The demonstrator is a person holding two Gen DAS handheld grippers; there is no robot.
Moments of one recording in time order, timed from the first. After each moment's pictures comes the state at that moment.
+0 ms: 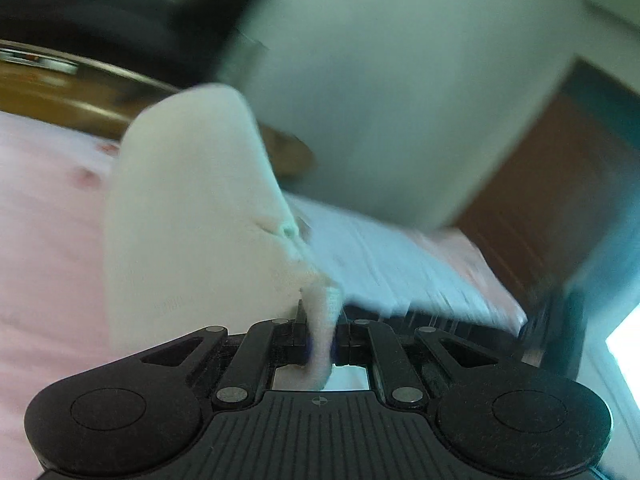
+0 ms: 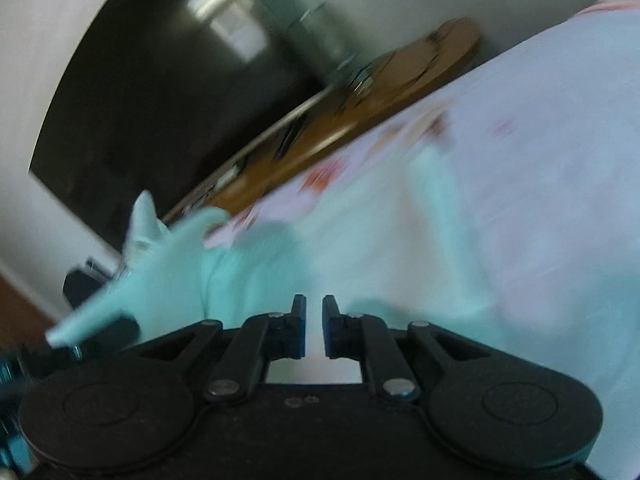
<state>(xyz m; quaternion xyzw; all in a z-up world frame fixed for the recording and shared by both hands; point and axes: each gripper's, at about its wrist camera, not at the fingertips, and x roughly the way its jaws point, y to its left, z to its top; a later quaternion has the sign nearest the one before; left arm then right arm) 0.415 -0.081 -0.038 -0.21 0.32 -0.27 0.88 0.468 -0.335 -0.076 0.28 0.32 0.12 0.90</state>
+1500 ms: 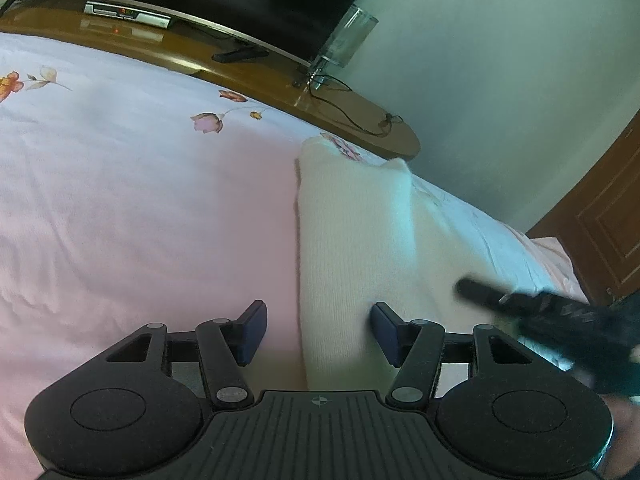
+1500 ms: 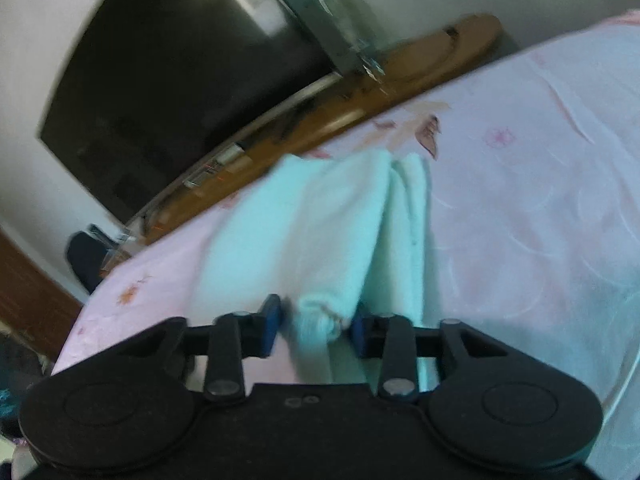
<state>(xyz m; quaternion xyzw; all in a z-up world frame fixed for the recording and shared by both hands) 0.449 -0.027 -0.098 -0.22 0.38 -0.13 0.89 0.489 -0.327 -0.083 0.23 0.37 0.18 0.88</state>
